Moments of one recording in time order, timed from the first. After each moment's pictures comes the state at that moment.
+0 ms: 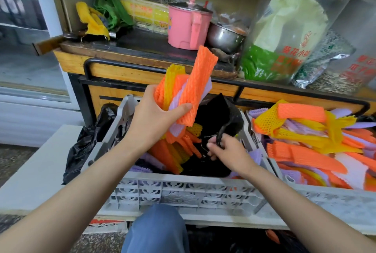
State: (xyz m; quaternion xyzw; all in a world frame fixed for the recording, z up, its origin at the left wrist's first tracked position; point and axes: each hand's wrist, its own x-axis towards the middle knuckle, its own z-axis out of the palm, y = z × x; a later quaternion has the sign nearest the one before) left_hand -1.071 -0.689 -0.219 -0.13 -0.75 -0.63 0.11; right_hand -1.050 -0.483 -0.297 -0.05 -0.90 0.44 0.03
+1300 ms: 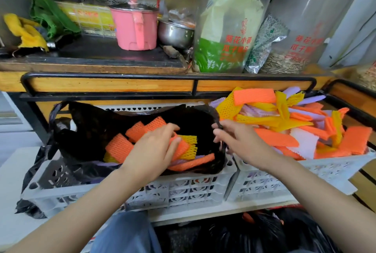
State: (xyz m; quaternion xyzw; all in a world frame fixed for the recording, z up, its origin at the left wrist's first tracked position) left_hand -1.047 -0.599 -0.274 -0.38 -0.89 -0.23 0.13; right_hand -0.973 -0.386 -0.240 -0.03 -0.93 0.36 0.09
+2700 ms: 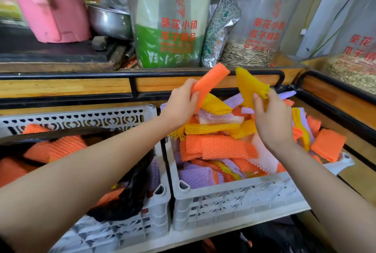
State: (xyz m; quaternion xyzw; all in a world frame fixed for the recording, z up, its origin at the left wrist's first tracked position) left_hand -1.120 -0.319 -0.257 -0.37 -0.82 -0.43 0.11; right_hand -0.993 -0.161 -0.261 -0.22 -0.86 0.21 0.42
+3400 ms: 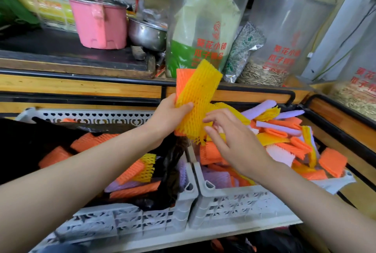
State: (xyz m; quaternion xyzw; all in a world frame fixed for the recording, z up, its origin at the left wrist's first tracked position) left_hand -1.089 -0.438 -0.222 -0.21 -0.69 -0.67 -0.13; right_hand -0.984 -0.296 -0.232 0.08 -0.96 0.15 0.24
